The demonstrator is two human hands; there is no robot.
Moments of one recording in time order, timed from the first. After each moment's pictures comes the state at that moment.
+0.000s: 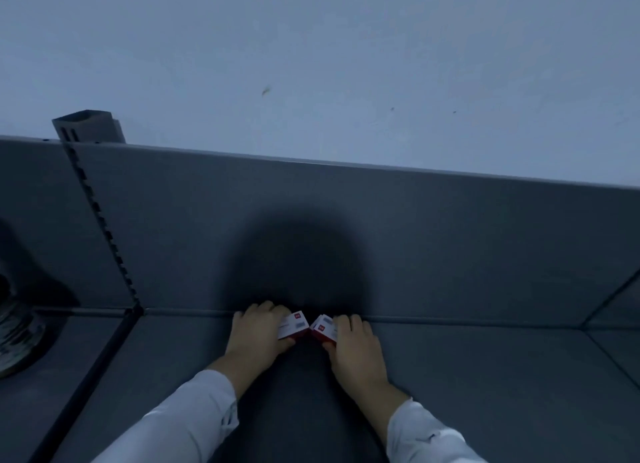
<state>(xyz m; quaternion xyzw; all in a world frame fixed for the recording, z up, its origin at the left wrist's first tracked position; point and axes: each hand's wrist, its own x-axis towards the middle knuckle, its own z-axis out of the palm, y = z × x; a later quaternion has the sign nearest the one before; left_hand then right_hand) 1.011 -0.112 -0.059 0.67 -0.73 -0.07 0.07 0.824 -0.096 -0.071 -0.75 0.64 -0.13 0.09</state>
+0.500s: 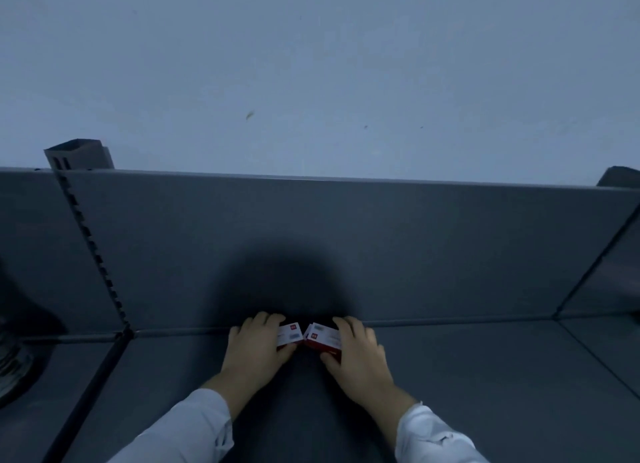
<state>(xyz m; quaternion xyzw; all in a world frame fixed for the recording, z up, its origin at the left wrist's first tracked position) 1.002 -0.098 -0.048 0.67 -0.73 -0.07 0.13 0.809 -0.081 -0.054 -0.72 0.66 -0.14 0.14</state>
